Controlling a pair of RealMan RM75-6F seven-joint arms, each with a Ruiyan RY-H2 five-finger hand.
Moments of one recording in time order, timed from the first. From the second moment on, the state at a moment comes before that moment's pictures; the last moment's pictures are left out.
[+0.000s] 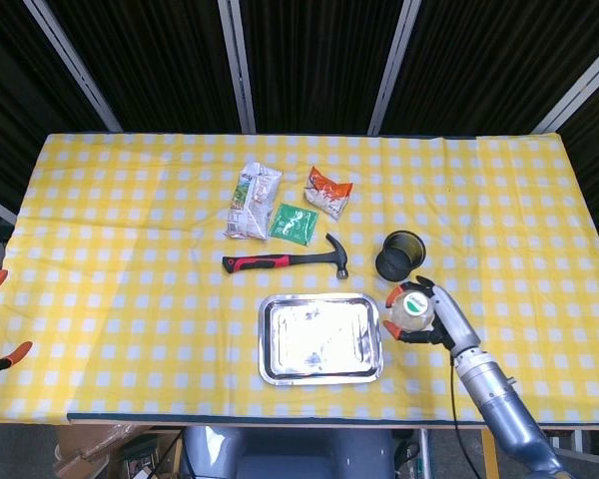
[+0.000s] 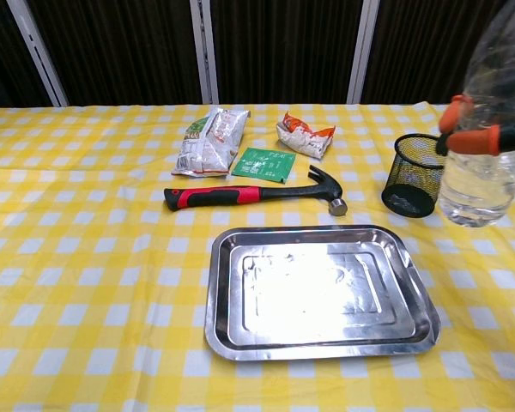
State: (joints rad) left arm -0.05 -1.06 -0.05 -1.63 1.53 1.57 -0.02; right arm 0.42 -1.07 0.24 -2.12 -1.01 0.99 0.35
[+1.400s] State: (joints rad) left arm -0.05 -1.05 -0.06 -1.63 1.50 1.55 -0.06; right arm 0.57 -1.50 0.25 -2.03 -0.87 0.97 0.23
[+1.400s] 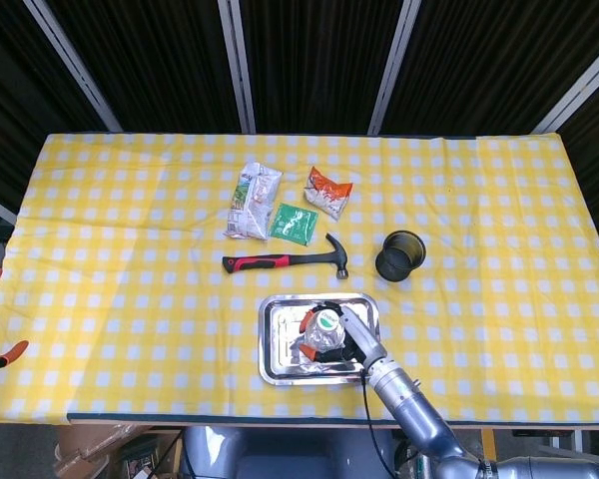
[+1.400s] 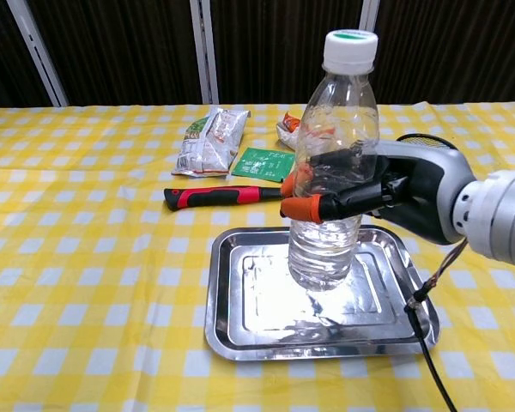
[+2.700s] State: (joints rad) left arm -0.06 -1.06 -0.06 -1.65 1.49 1.53 -0.01; right arm 0.37 -1.20 0.17 -1.92 -1.30 0.92 0.67
